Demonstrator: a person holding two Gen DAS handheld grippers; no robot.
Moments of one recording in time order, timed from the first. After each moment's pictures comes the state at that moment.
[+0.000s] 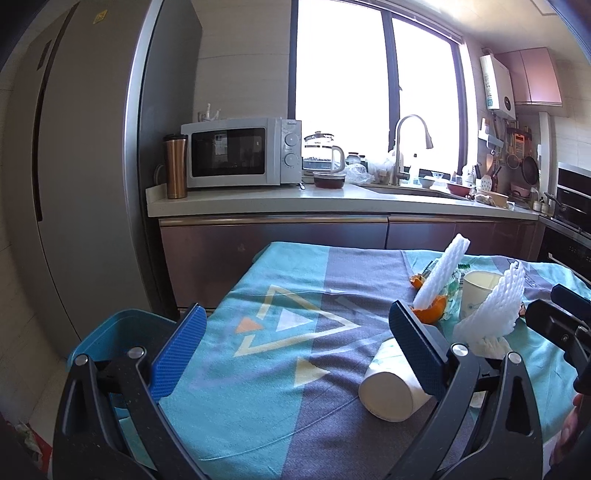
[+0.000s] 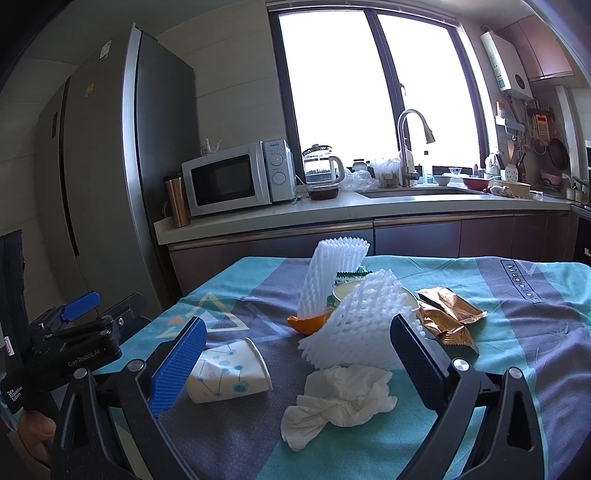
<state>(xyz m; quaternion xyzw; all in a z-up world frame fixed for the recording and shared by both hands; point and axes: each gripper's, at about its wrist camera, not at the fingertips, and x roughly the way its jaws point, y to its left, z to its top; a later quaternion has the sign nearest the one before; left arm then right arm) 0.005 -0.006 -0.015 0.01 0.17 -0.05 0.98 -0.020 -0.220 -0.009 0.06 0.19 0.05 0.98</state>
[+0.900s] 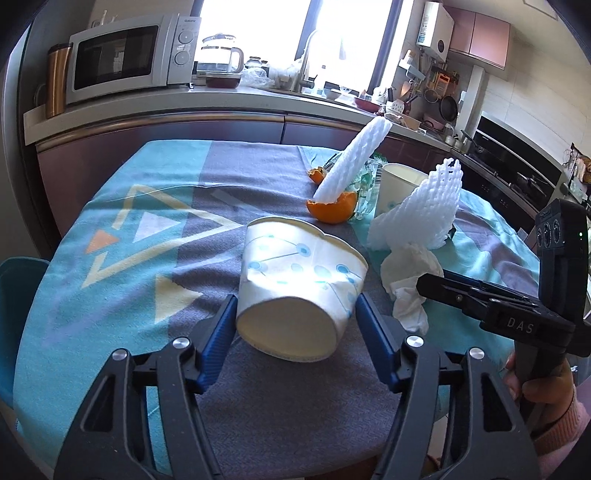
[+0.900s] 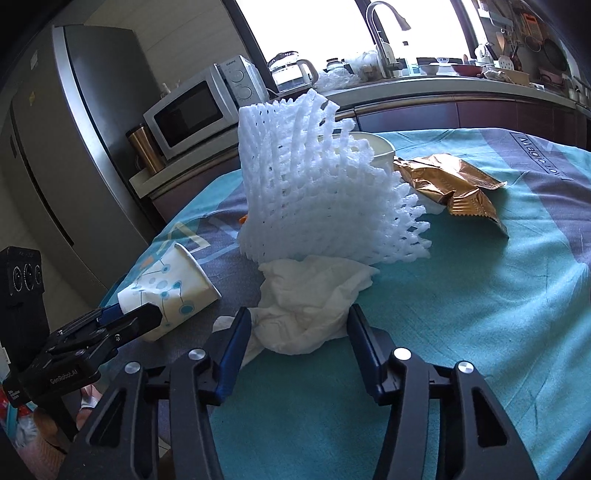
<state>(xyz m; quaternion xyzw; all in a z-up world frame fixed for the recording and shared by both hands) 0.058 -0.052 -0.086 -0.01 0.35 -0.27 0.90 0.017 -0.257 -0.085 0.16 0.36 0.07 0.92</state>
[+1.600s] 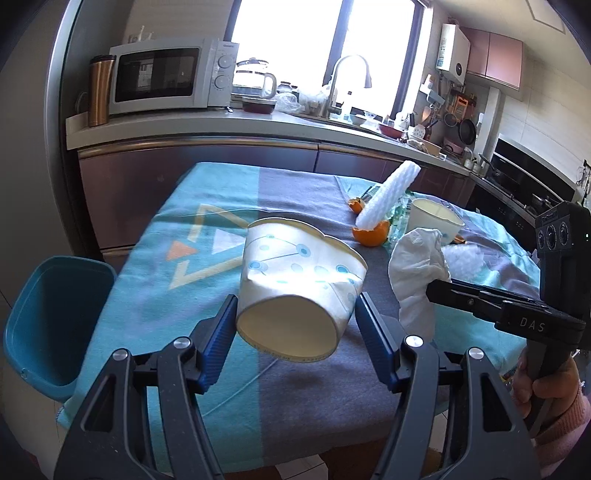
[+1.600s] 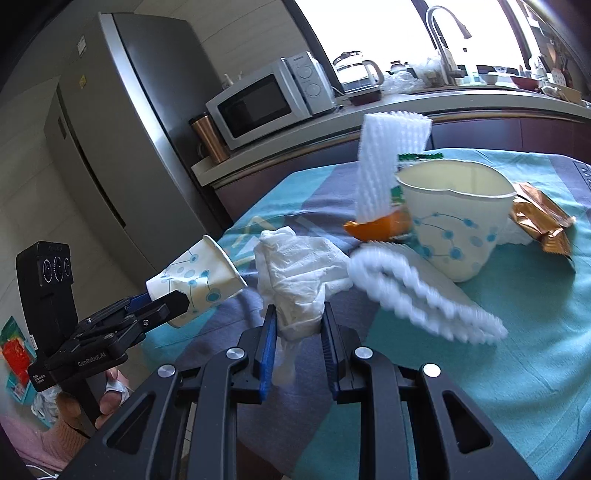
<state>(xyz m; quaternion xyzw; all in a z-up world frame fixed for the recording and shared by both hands) 0.032 0.016 -0.053 -0.03 0.31 -0.21 0.93 0.020 -0.201 -0.058 0.15 0.34 0.19 0.91</state>
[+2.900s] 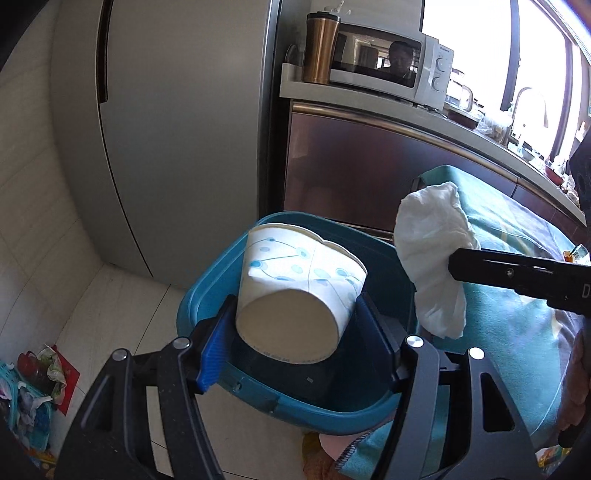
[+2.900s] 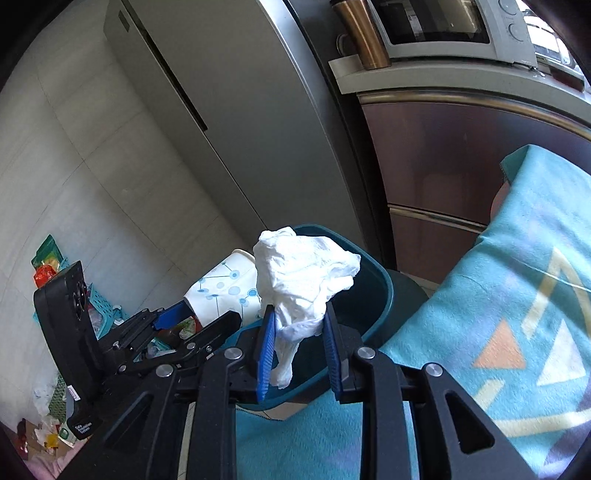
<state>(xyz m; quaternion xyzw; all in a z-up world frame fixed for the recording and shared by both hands) 0.089 0.258 -0.105 -0.08 0.35 0.08 0.93 0.170 0.080 -0.060 0.05 0.45 0.39 0.80</state>
